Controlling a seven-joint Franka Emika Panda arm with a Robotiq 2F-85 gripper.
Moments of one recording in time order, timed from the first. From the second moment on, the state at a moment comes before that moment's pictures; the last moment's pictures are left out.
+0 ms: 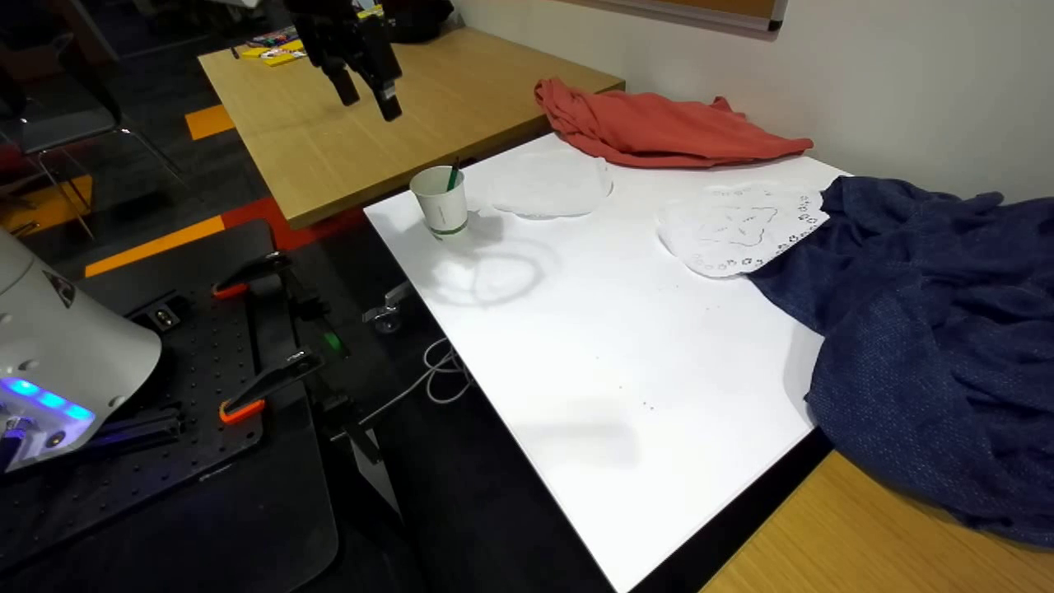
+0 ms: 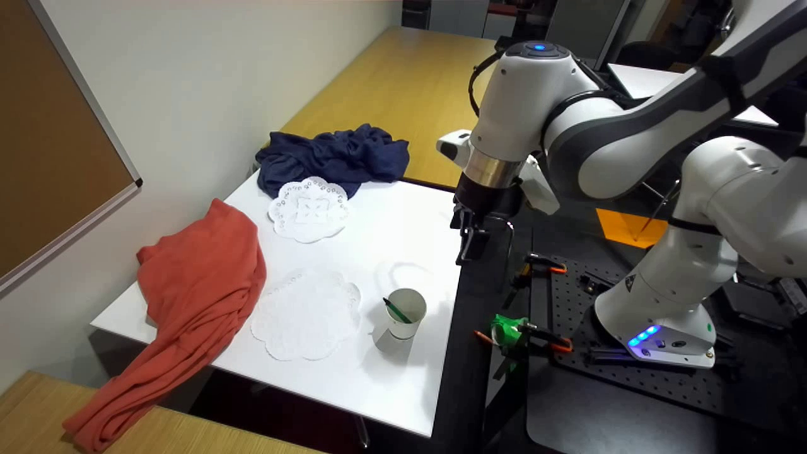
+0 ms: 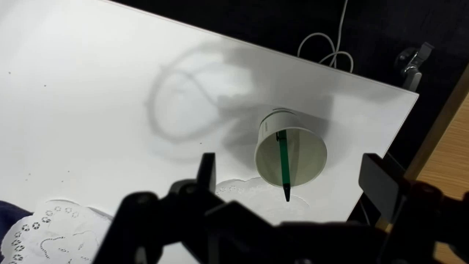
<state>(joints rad) 0.13 -0.29 0.05 -2.76 0.03 2.57 -0.17</state>
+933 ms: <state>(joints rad) 0.14 0.03 0.14 -2.61 0.03 2.74 0.01</state>
